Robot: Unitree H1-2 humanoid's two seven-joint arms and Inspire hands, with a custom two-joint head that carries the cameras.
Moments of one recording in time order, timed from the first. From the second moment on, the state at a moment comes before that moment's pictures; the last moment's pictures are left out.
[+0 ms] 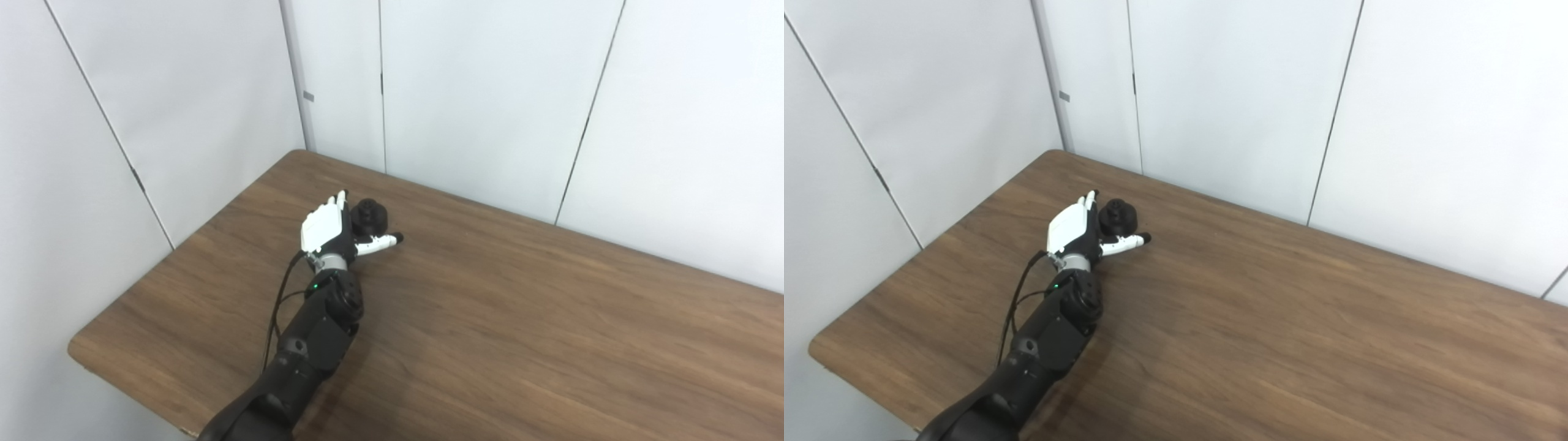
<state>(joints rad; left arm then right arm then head) -0.42 0.30 0.06 0.45 0.57 0.44 0.31 0.21 -0.23 -0.22 -0.11 0.36 -0.24 0.24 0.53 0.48</state>
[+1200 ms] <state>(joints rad) -0.41 0.30 0.03 0.53 0.45 0.19 0.43 0.23 -0.22 -0.22 -0.13 0.34 -0.24 0.24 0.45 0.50</state>
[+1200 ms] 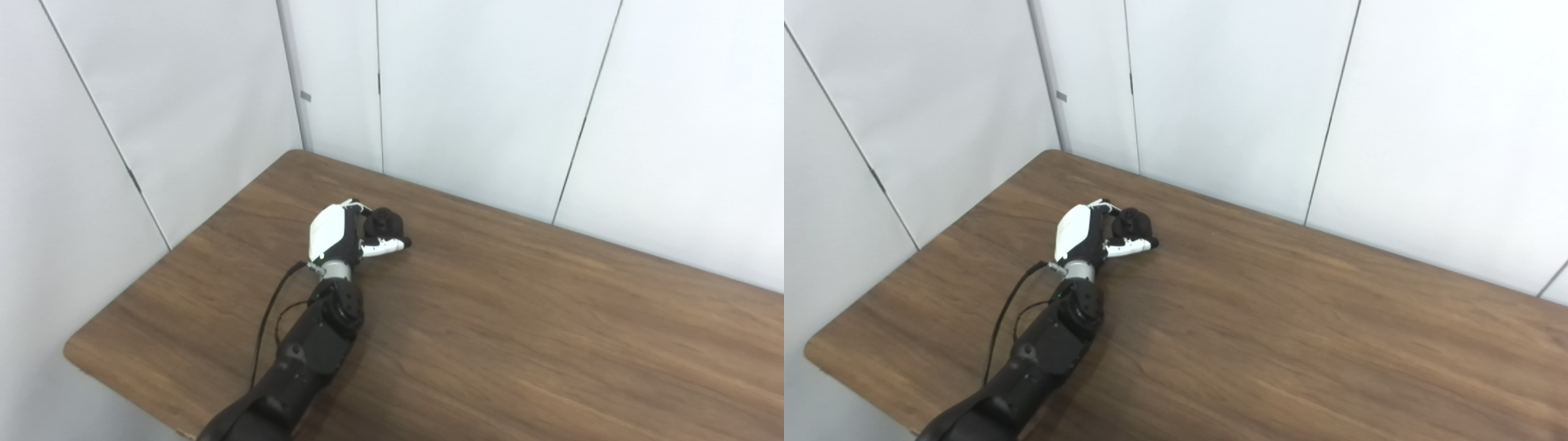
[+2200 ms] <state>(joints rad) -0.29 0.26 -0.41 0.20 0.59 -0.01 0.09 0.28 -0.15 -0.14 -0.25 0.25 -0.13 0.10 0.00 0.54</state>
